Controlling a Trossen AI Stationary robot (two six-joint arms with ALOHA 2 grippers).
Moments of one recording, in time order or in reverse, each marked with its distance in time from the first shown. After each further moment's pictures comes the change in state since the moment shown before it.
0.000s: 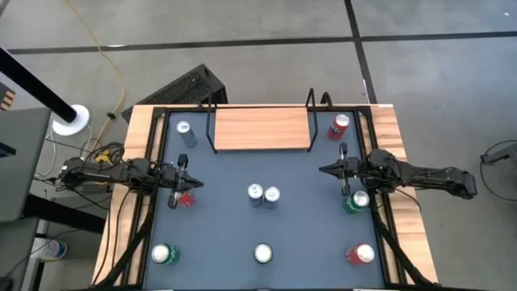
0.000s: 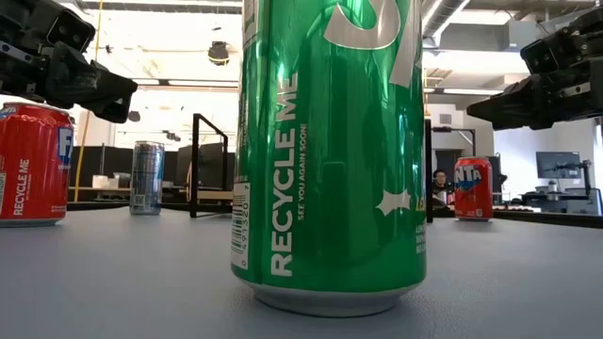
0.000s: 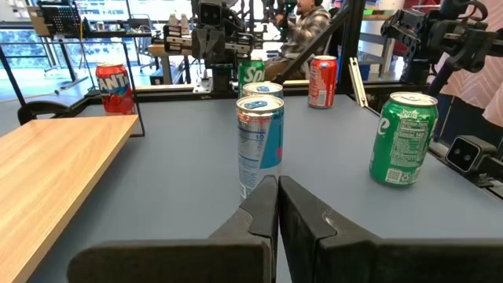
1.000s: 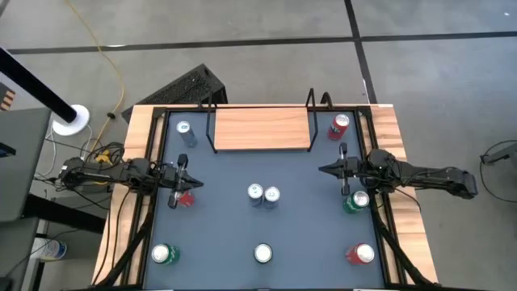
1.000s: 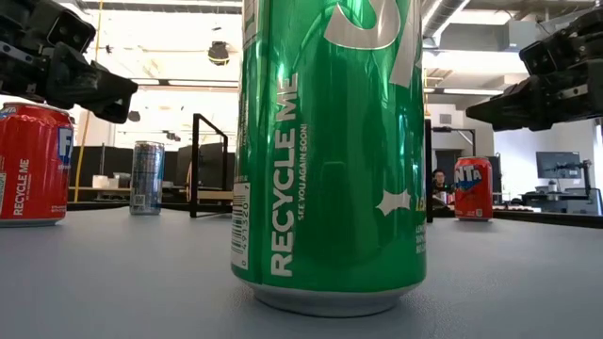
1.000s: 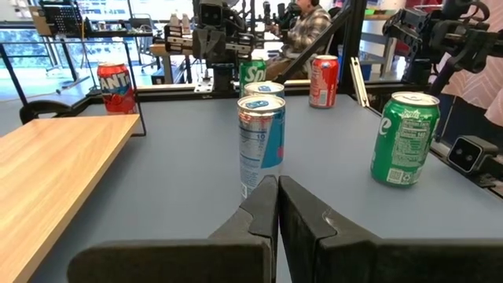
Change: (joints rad) left arm 0.000 0.000 0.000 -0.002 -0.008 0.000; right arm 0.000 0.006 0.000 0.000 0.012 0.000
